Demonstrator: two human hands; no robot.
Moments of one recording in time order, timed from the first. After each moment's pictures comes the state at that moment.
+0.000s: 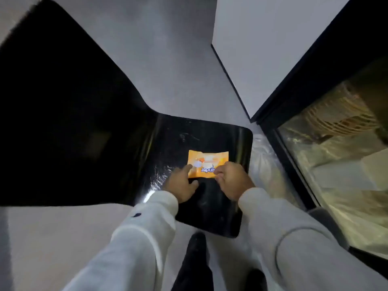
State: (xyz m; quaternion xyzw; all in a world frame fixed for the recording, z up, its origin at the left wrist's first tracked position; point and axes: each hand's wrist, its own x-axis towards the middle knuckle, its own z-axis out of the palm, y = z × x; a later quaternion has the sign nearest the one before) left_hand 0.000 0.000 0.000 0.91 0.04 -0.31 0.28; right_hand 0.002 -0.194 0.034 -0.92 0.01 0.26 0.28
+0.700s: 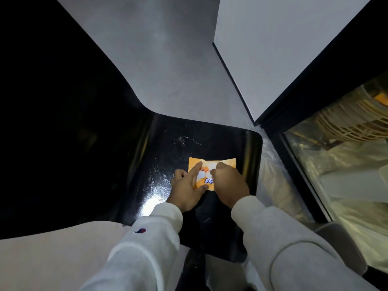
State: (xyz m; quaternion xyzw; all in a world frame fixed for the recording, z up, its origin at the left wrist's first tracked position) left_hand 0.006 -0.015 -0.059 0.86 0.09 -0.29 0.41; right_hand 0.026 -0.170 -0.031 -0.96 -0.08 0.23 0.10
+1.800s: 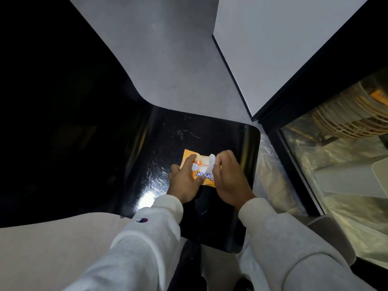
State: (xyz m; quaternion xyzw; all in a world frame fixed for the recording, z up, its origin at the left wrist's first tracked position) left_hand 0.006 -0.021 -0.064 0.84 0.15 -0.28 0.44; right_hand 0.008 -0.176 -0.025 -0.93 0.00 0.09 0.36
